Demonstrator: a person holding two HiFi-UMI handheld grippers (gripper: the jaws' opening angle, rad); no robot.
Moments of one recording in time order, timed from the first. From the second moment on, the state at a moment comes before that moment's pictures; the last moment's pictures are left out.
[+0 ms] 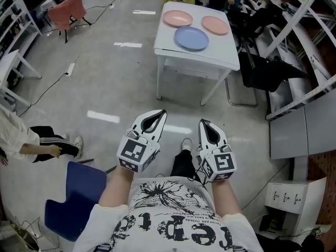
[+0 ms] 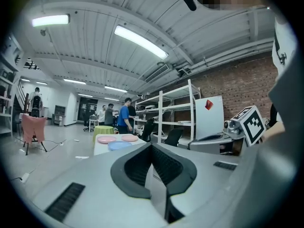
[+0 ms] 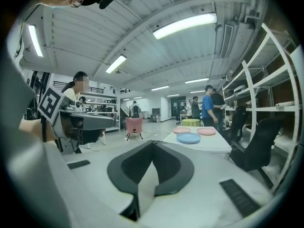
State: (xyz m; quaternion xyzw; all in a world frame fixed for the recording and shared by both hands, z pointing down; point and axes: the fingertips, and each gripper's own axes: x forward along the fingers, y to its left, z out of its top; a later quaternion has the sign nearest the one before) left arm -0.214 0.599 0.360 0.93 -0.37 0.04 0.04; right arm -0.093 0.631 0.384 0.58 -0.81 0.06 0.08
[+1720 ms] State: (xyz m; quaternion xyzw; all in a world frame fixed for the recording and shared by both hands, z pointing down) left arm -0.067 0.045 0.395 0.87 -0.48 0.06 0.10; right arm 0.094 0.069 0.402 0.53 -0.83 0.10 0.11
